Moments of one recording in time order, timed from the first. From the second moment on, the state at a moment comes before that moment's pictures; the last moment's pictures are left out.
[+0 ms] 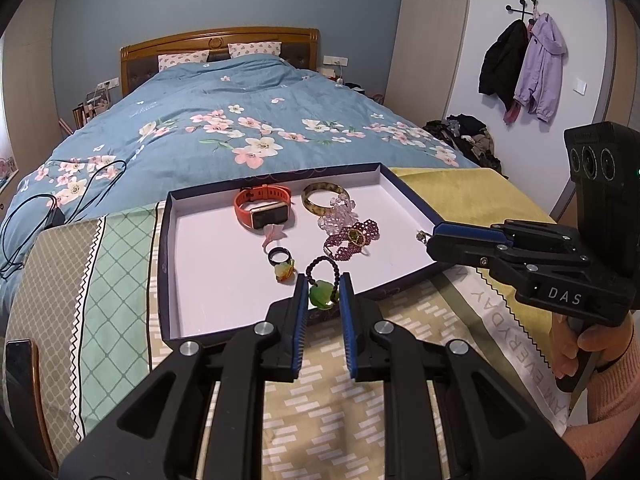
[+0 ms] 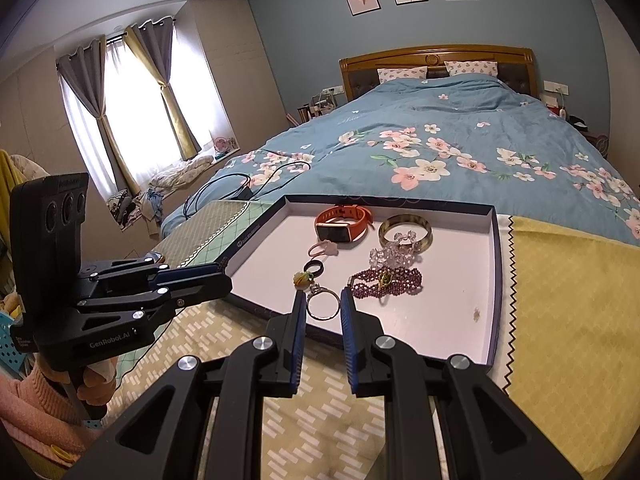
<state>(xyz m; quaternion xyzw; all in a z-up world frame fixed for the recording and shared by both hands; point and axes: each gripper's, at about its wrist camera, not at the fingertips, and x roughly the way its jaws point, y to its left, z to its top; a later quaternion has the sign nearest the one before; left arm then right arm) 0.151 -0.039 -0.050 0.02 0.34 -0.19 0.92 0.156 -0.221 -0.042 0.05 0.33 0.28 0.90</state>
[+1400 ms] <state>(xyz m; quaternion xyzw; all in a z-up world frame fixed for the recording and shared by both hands) 0.185 -0.044 -0.050 0.02 0.34 -0.17 0.92 0.190 -0.224 -0.038 0.05 0.32 0.26 0.91</state>
